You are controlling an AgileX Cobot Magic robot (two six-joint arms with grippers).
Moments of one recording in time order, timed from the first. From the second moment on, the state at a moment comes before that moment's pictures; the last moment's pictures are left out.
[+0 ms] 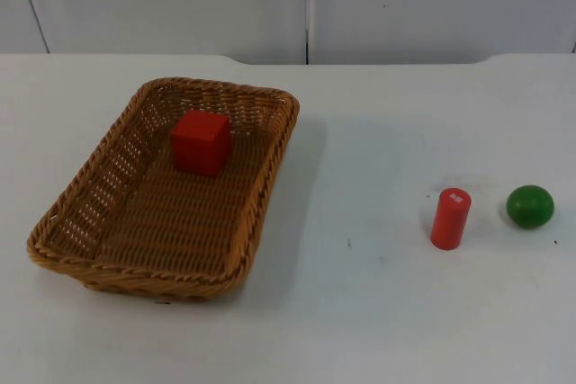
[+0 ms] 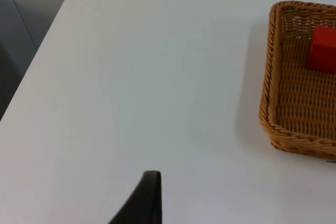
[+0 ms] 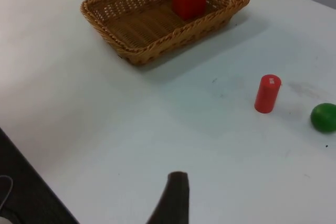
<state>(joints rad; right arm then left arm) 0.74 0.00 -0.52 0.00 1.08 -0.04 0.07 0.00 -0.50 0.00 1.08 -0.02</state>
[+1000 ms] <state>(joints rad) 0.74 0.00 -0.52 0.00 1.08 -0.04 0.07 0.00 -0.50 0.00 1.08 -0.02</state>
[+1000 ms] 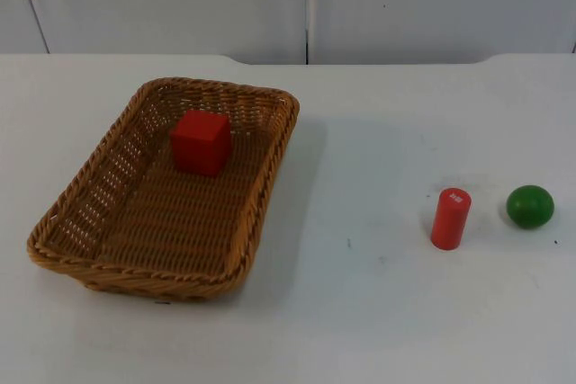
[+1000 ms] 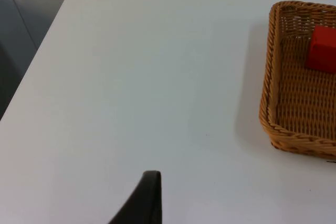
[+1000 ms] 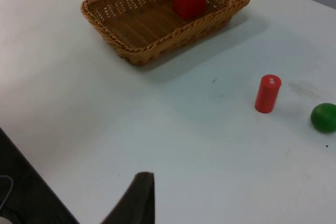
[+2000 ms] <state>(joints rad) 0.74 0.00 -0.52 0.00 1.08 -0.04 0.07 0.00 -0.50 0.00 1.08 -0.02</state>
